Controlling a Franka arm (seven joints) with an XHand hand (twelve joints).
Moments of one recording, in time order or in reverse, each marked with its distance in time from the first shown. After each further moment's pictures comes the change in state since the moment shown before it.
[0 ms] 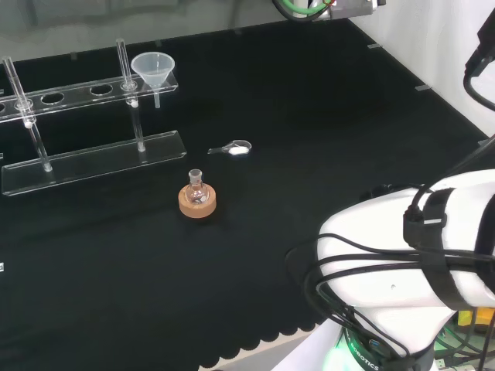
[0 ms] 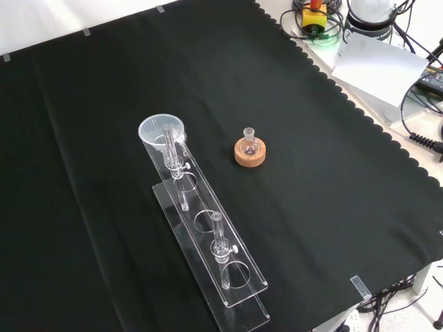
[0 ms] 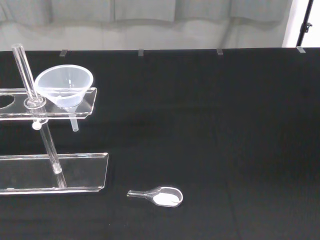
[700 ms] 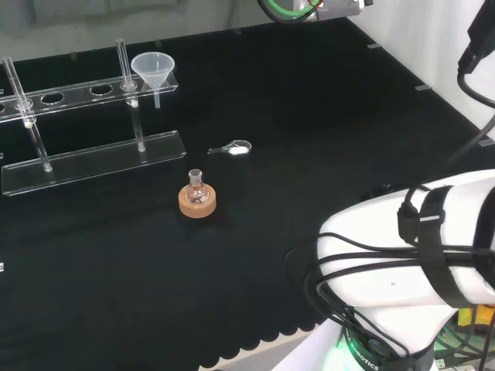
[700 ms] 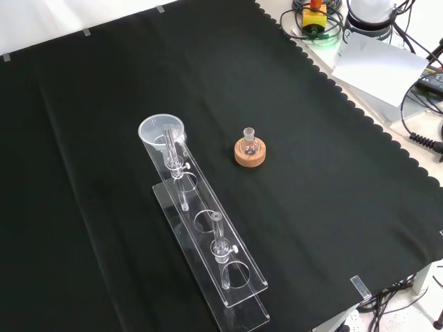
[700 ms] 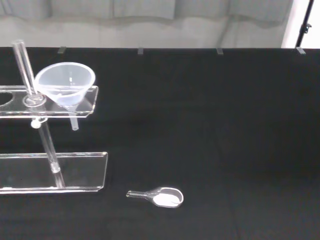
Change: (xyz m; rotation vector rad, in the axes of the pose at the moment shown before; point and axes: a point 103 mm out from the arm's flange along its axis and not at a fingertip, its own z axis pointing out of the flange) arm 0.008 0.010 0.005 0.009 -0.016 0.009
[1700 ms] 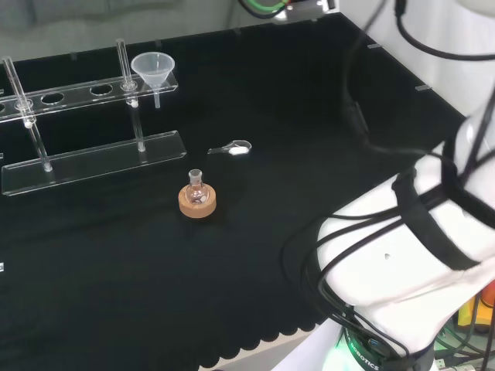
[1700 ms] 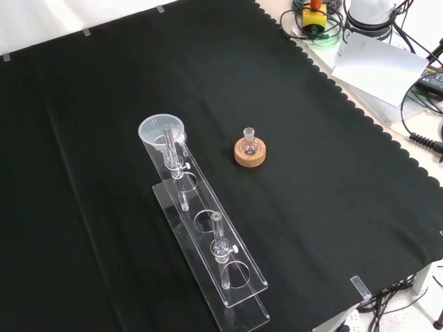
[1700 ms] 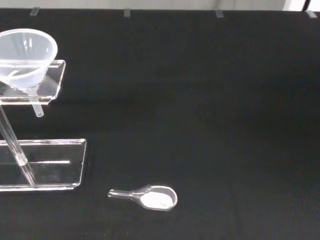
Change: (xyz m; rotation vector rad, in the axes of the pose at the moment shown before) arm 0.004 0.113 0.059 0.117 -0.027 0.005
